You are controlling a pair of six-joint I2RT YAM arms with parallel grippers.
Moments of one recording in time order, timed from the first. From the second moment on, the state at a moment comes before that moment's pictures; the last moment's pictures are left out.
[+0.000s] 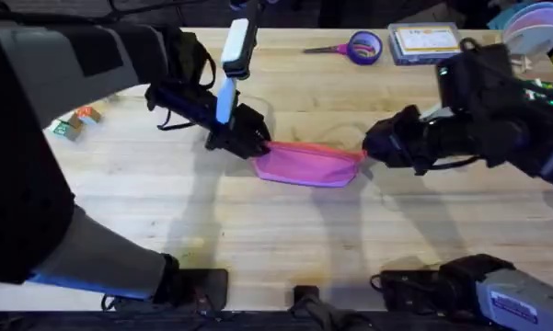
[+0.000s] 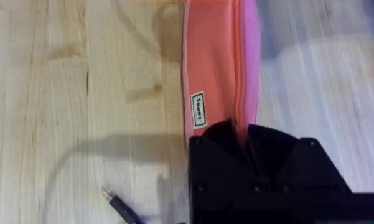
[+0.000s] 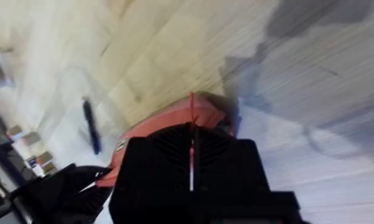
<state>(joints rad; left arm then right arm) -0.10 1.71 1.11 -1.04 0.88 1.54 0.22 1.17 0.75 -0.66 -0.21 1.13</state>
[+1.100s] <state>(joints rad) -0.09 1.71 1.11 -1.04 0.87 1.54 0.60 1.18 0.76 -0.33 -0.10 1.00</state>
